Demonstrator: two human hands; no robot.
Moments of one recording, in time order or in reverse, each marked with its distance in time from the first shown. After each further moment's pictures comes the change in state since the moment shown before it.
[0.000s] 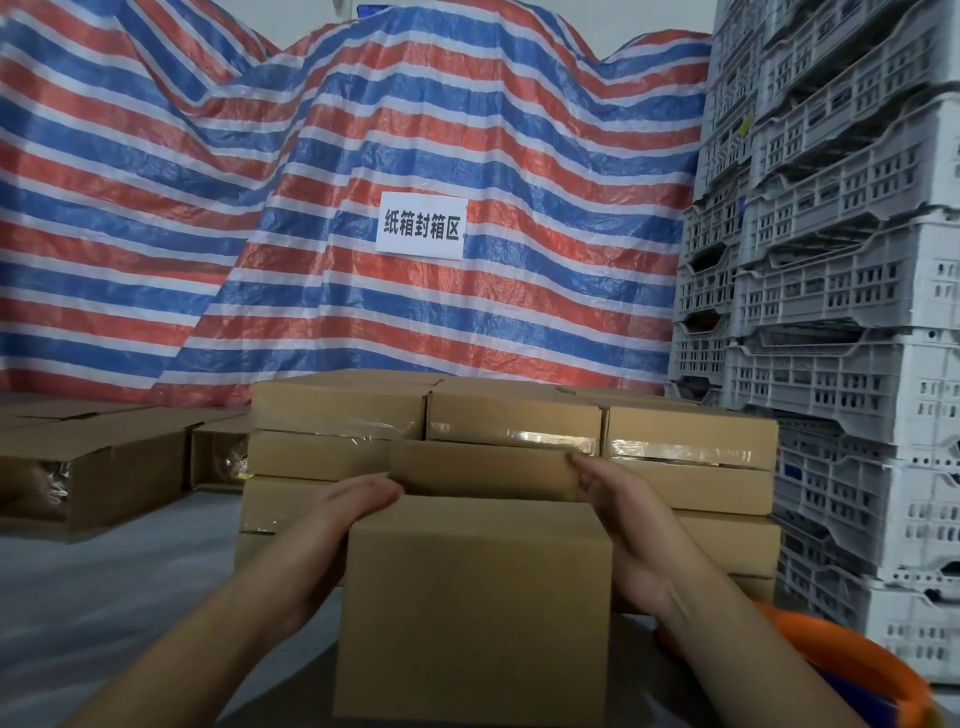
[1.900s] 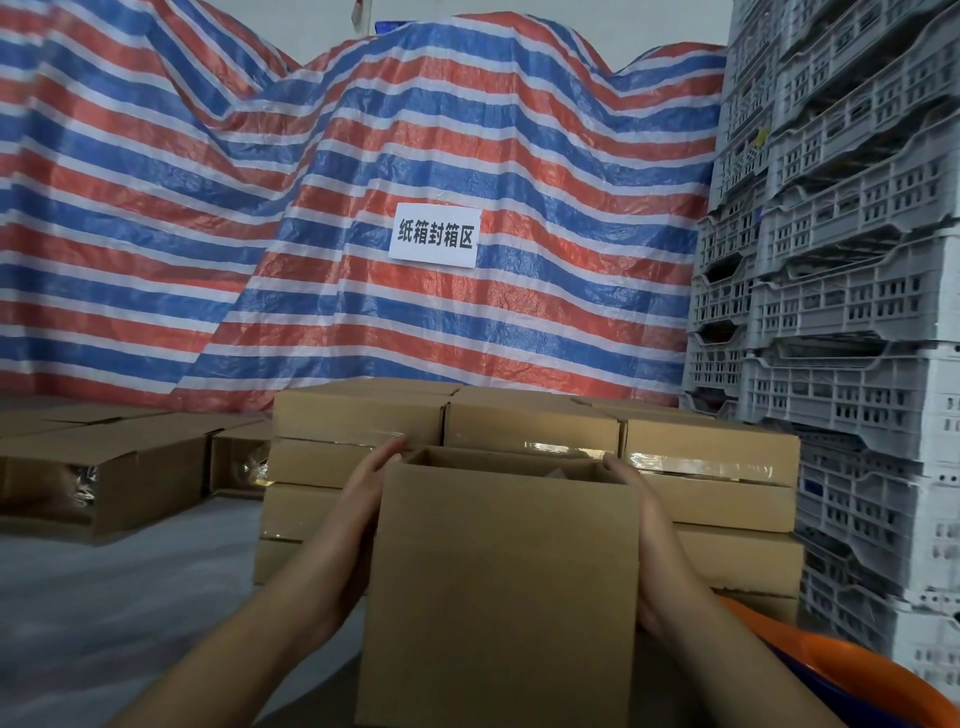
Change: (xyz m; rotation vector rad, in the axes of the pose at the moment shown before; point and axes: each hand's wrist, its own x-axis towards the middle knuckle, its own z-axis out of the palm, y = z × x) left_hand -0.013 0.014 0.013 -0.074 -0.014 0.192; right_hand 0.004 0.004 0.019 0.057 0.294 -0.088
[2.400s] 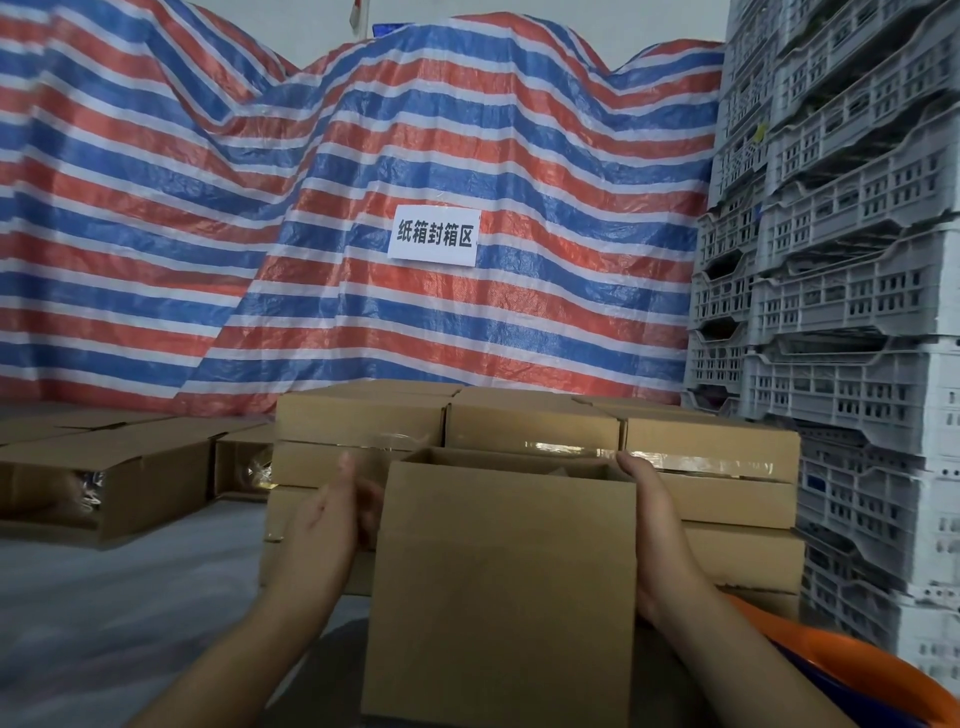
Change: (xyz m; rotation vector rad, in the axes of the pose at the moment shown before) left_hand 0.020 -0.026 -0.021 0.384 0.391 0.041; right_hand 0.001 0.000 -0.004 0.056 -0.062 -0.036
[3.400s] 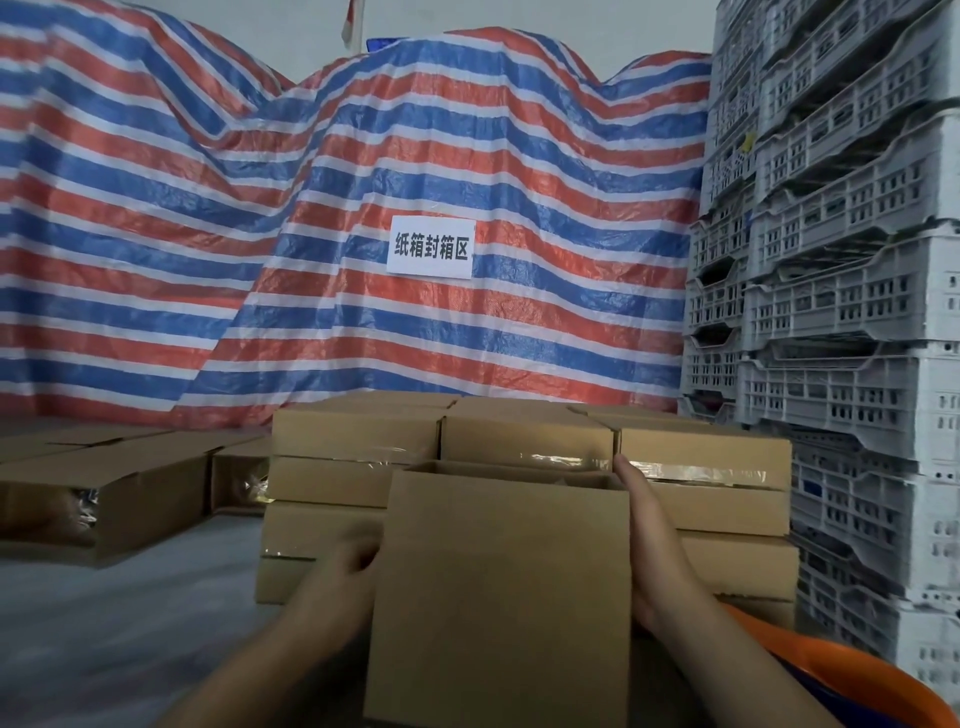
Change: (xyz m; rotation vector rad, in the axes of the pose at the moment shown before) left_hand -0.008 -0.009 -0.001 0.235 -0.305 -0.097; right_hand -0.006 -0.005 0.003 -0.062 0.003 -0.036
